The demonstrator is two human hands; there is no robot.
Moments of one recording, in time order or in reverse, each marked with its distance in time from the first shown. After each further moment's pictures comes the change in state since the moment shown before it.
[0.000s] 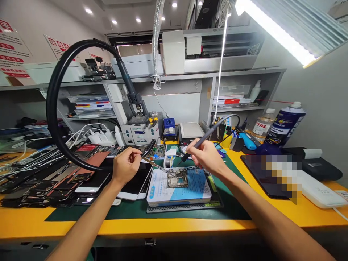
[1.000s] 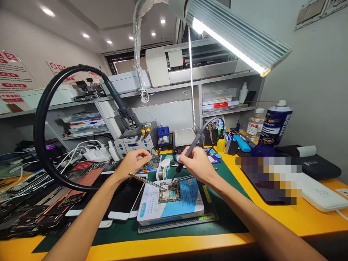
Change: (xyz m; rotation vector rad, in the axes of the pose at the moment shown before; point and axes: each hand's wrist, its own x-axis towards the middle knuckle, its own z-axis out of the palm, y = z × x) left_hand 0.067 0.030 0.019 -0.388 -0.624 -0.402; right_hand 0.008 0.002 -0.007 -0.169 0.019 -0.097
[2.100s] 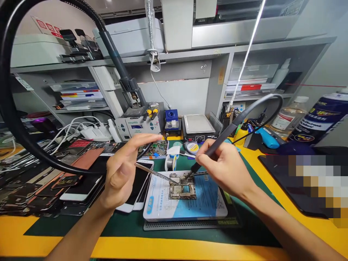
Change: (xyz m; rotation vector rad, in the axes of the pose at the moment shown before) left_hand -0.059 0.028 0.019 -0.276 0.172 0.627; right_hand -0.017 -0.008 0.005 -0.221 0.044 -0.021
